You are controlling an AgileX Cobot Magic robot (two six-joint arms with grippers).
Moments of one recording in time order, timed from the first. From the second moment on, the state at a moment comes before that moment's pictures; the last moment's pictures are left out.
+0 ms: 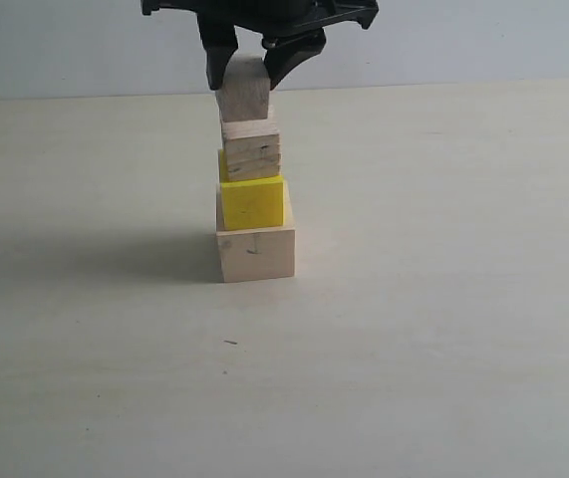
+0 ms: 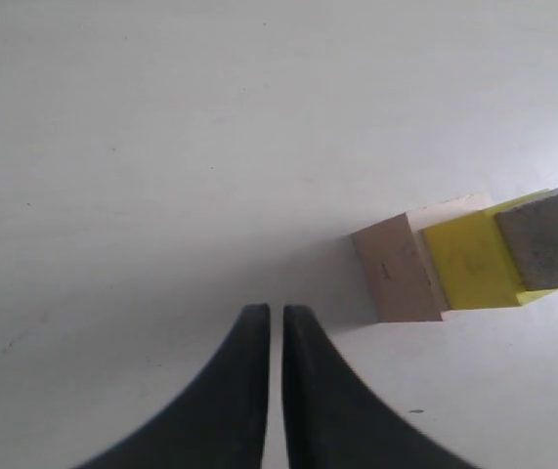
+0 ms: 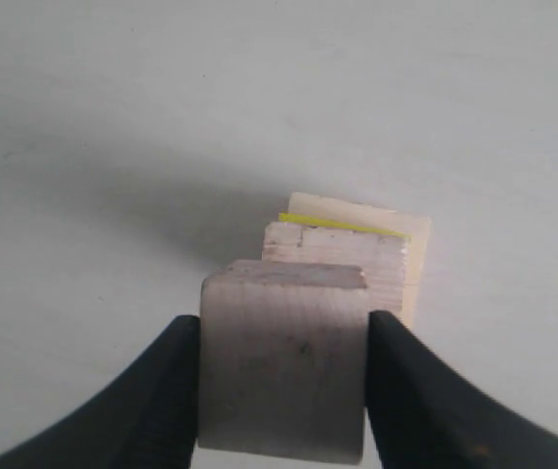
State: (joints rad) left arm 0.03 1.46 -1.23 -0.55 0.97 0.41; right arm 0.69 1.97 -1.97 0.05 1.23 0.44
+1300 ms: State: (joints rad) left arm 0.03 1.46 -1.23 -0.55 0.99 0.41; right arm 0.69 2.00 -1.97 0.01 1.23 0.44
